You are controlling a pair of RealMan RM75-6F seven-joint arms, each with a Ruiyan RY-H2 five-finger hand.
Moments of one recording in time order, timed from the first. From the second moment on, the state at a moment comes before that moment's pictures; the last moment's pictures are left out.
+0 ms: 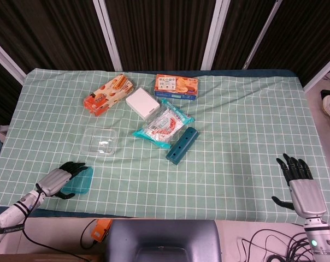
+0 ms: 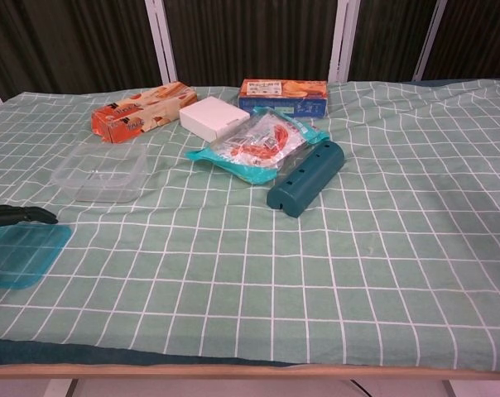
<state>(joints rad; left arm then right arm) -0.56 -1.44 0.25 -0.81 1.78 1.06 -0.69 0.09 -1.15 0.03 -1.63 -1.50 1.43 -0.17</state>
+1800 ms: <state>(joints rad) -0.64 -1.12 0.12 -1.33 1.66 1.09 -0.48 0.09 -1.13 0.02 -1.63 -1.53 1.44 -0.12</state>
